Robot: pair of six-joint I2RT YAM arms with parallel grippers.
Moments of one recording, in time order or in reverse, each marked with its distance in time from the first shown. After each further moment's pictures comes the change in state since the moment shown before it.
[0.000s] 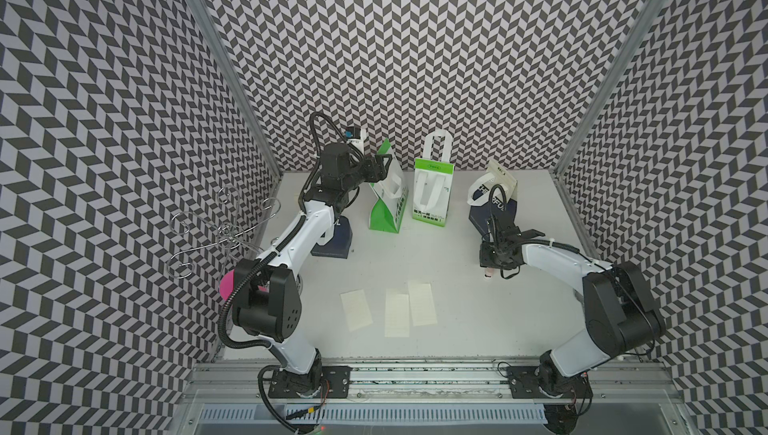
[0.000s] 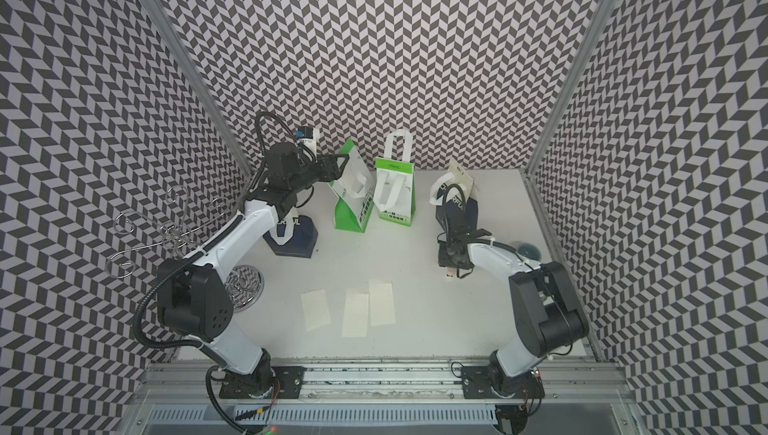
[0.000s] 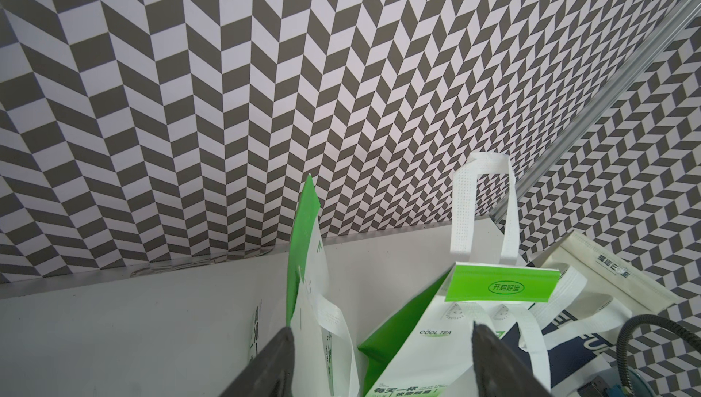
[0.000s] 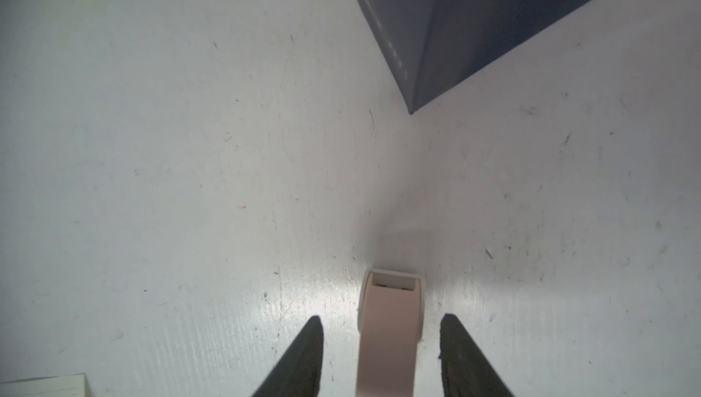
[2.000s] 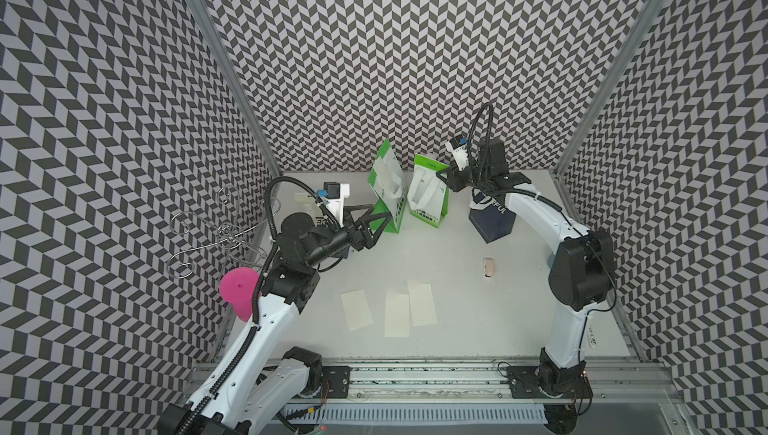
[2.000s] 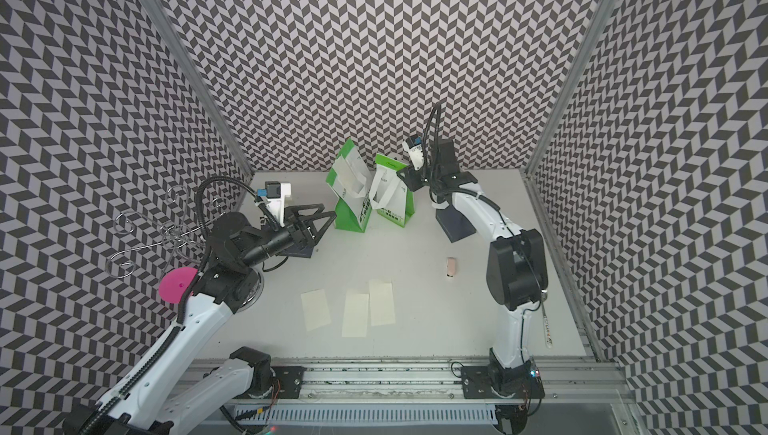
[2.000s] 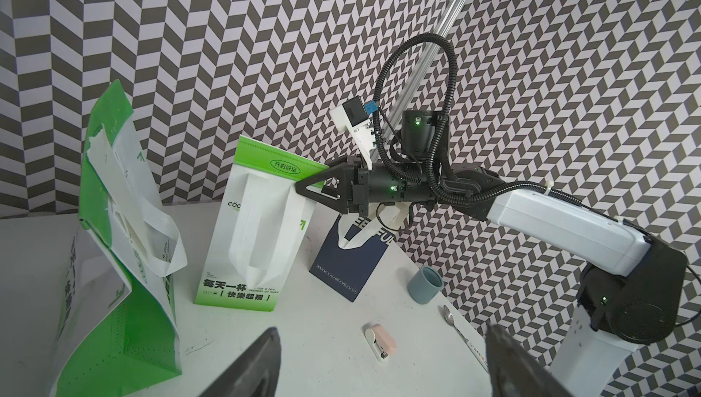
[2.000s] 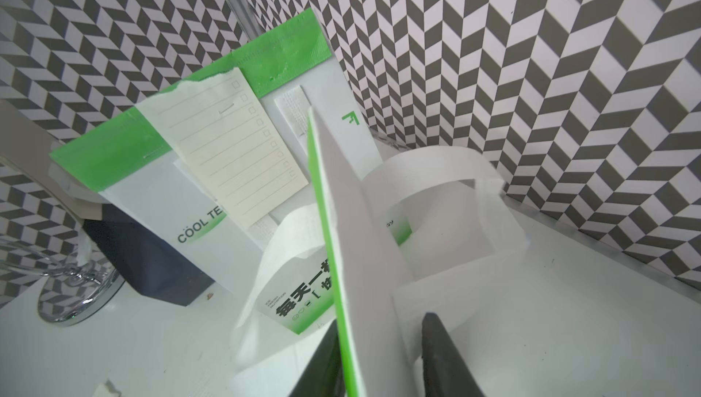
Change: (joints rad) left arm -0.055 -0.758 -0.641 0.116 0.302 -0.204; right arm -0.010 0.352 0.775 0.274 -0.501 -0.501
